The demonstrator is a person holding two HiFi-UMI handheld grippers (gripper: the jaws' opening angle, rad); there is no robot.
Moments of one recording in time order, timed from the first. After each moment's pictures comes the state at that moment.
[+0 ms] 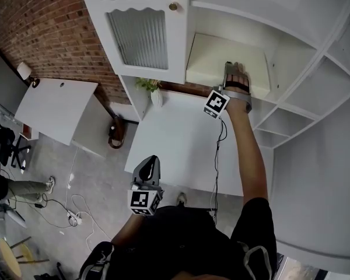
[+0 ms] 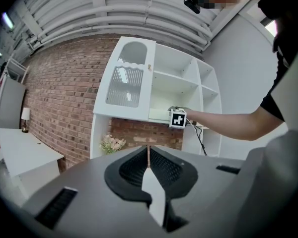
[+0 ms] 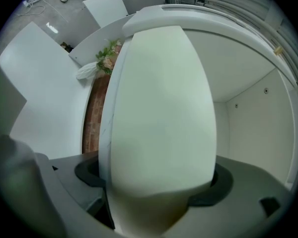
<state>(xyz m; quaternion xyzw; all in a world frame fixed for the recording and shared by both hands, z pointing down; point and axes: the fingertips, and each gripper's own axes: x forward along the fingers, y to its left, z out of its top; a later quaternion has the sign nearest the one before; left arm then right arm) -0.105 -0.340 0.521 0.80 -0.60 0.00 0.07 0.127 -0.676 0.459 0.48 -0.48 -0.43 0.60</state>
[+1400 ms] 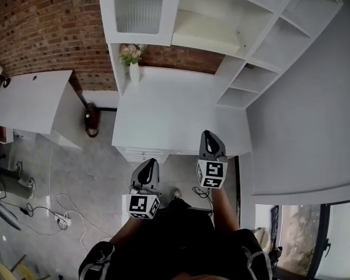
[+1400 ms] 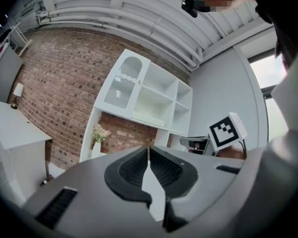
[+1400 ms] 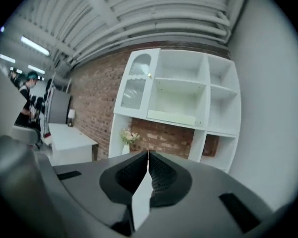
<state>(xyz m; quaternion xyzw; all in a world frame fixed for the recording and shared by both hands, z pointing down) -0.127 -0.134 0.527 0.86 -0.50 -0.06 0.11 0.064 -0.214 0.506 0.65 -0.75 -0.02 0.13</state>
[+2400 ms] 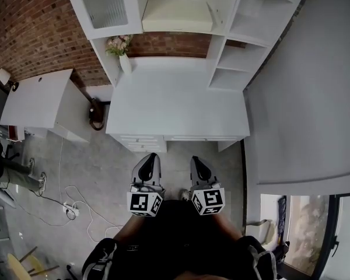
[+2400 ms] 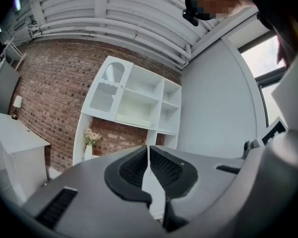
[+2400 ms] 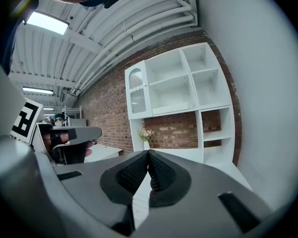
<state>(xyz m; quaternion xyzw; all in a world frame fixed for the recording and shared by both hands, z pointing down) -0.007 -0.057 0.502 0.86 -0.51 -0.05 0.07 0.125 -0.038 0.540 0.58 -0.81 0.09 0.03</state>
